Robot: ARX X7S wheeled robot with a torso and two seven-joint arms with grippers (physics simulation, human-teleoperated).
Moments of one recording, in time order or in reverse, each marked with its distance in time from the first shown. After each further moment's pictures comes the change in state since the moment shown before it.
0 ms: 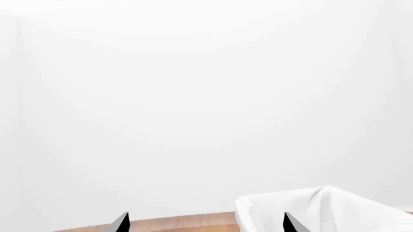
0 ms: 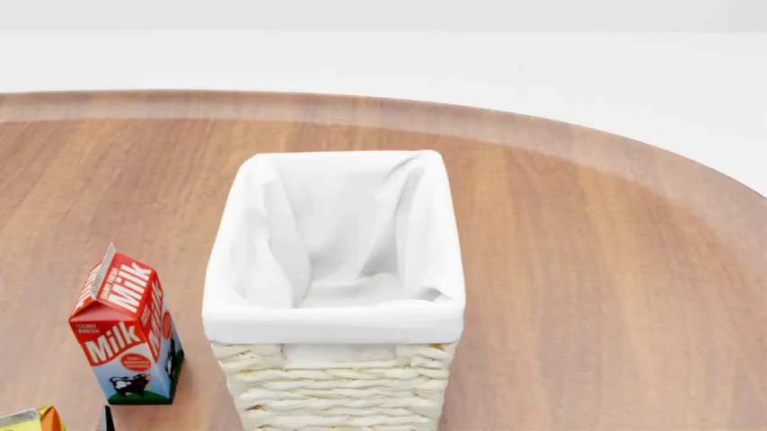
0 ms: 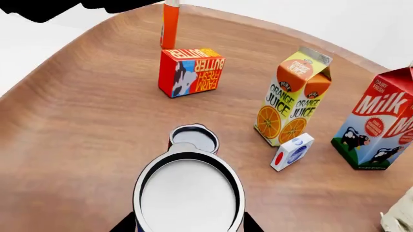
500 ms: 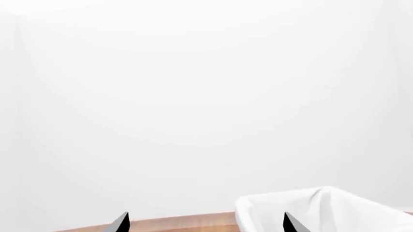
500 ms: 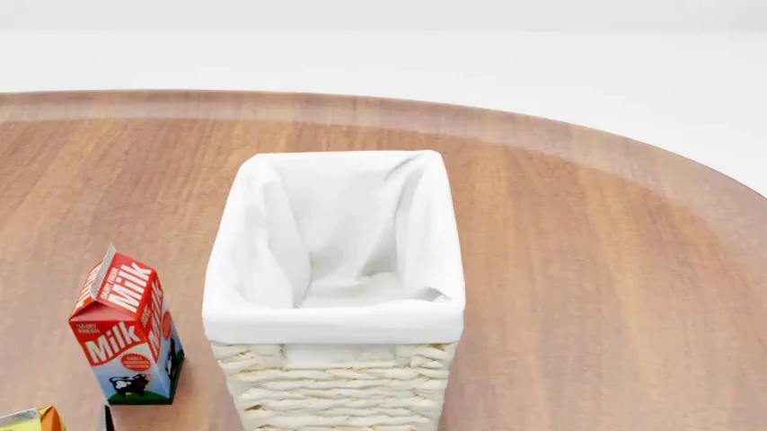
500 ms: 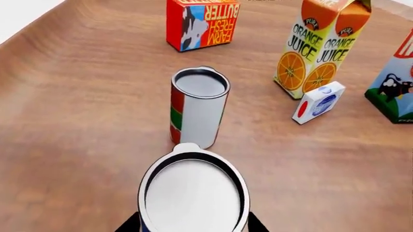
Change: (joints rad) left arm 0.002 0.003 -0.004 -0.002 0.001 0.005 0.006; right arm 0.087 -0.090 -0.041 0.262 -0.028 -0.012 -0.092
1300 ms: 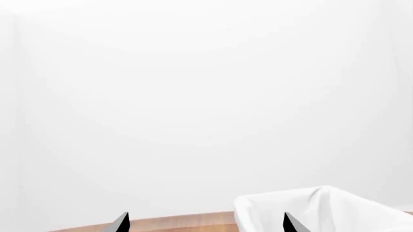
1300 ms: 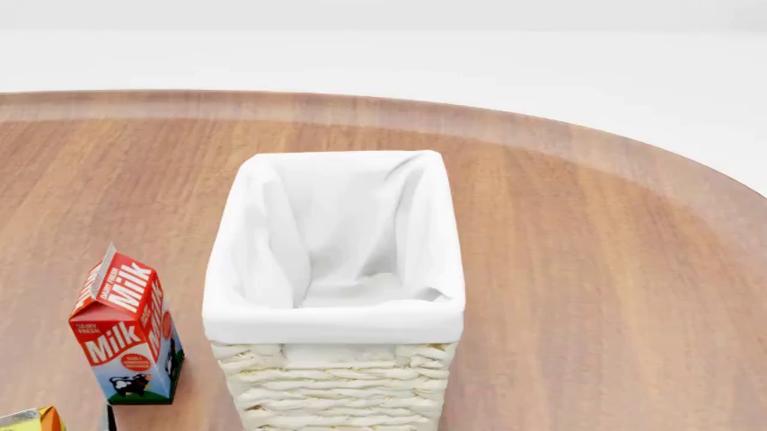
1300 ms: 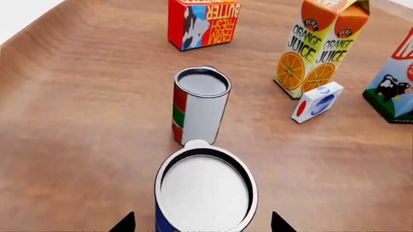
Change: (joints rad) left arm -0.002 0.008 -0.004 -0.004 -0.001 -0.001 0.012; right arm -0.015 0.030 0.013 -0.050 -0.006 0.018 0.001
